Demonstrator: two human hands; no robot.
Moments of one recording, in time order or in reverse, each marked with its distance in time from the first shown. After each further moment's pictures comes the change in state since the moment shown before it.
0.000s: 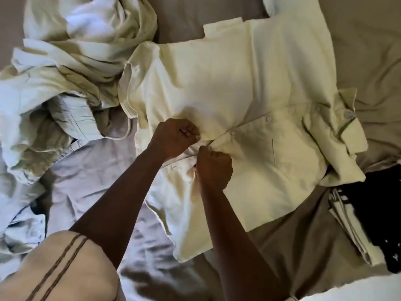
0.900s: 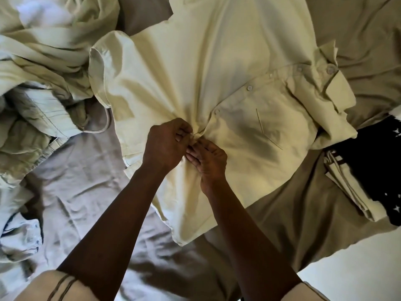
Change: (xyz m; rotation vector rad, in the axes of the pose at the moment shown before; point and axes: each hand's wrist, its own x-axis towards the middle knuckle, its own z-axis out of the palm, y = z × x) left_hand -0.054 0.012 0.036 0.161 0.127 0.115; right_hand 0.009 0.050 -0.031 0.768 -0.508 0.096
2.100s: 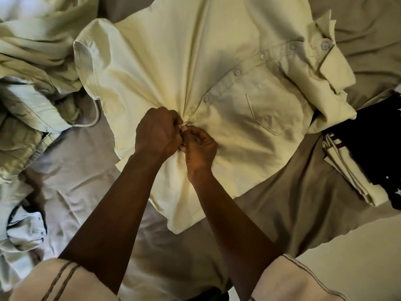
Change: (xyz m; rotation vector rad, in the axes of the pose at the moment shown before) left_hand 0.004 0.023 0.004 0.387 -0.073 -0.041; right_hand 0.014 0.020 0.007 0.040 0.147 -0.093
